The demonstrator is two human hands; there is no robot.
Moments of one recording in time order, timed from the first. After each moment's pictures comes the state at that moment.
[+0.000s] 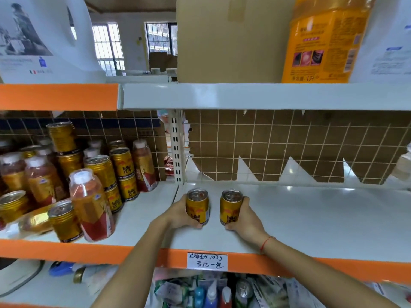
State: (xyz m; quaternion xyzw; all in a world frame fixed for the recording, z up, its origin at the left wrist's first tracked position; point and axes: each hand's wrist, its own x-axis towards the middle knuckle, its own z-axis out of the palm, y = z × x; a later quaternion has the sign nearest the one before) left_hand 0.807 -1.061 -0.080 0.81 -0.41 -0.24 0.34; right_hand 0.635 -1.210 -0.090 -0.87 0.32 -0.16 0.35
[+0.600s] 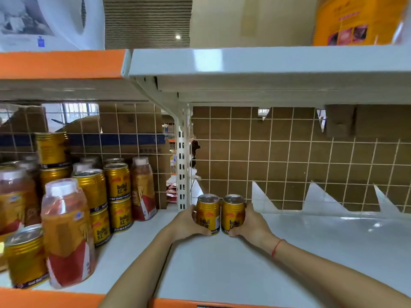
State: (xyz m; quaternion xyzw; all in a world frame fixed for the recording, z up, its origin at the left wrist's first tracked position) left_hand 0.885 -1.117 -0.108 0.78 -0.42 -0.18 0.42; right_hand 0.725 -1.263 -0.105 -0.88 0.29 -0.22 0.31
